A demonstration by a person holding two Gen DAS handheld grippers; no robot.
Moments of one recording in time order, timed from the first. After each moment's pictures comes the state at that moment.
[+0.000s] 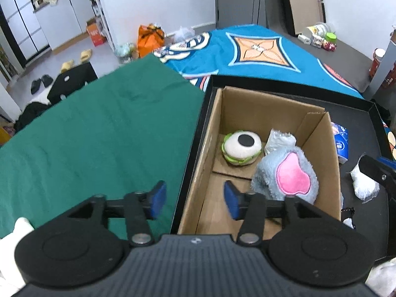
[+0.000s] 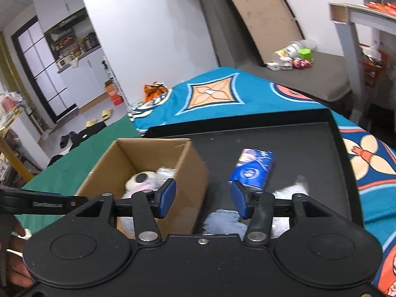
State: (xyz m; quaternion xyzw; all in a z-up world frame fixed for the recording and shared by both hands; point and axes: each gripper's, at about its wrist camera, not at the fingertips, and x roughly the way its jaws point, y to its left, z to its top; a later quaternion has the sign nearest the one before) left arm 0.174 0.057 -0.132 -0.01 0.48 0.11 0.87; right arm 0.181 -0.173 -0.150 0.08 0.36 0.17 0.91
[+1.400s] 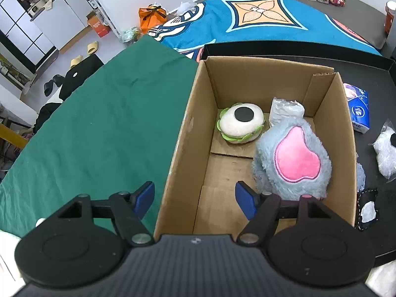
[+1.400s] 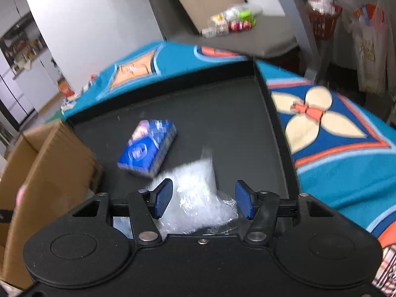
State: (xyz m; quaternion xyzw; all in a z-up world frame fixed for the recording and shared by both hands) left arm 0.201 0.020 -0.156 0.07 0.55 0.14 0.82; right arm 0.225 -0.251 -0.233 0.10 0.42 0.08 0.90
